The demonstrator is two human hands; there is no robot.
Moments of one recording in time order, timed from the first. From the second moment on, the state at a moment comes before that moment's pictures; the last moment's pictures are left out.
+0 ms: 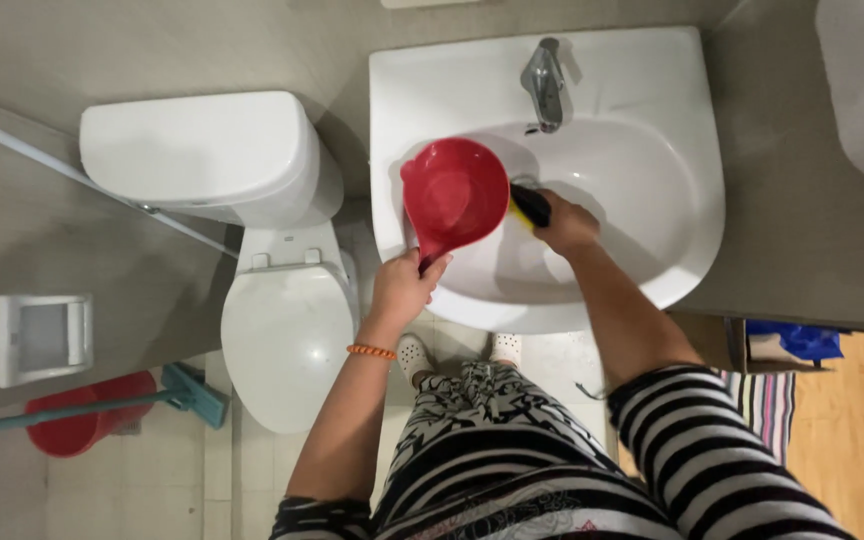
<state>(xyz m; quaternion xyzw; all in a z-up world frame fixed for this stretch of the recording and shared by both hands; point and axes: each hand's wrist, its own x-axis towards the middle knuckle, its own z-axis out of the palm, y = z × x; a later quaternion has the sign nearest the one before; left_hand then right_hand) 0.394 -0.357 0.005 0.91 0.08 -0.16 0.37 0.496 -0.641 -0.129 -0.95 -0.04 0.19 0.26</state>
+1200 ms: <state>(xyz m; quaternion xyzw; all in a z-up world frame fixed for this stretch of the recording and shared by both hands) 0.394 -0.358 -0.008 0.94 0.04 -0.11 0.33 0.470 -0.627 -0.157 -0.92 -0.05 0.27 0.28</state>
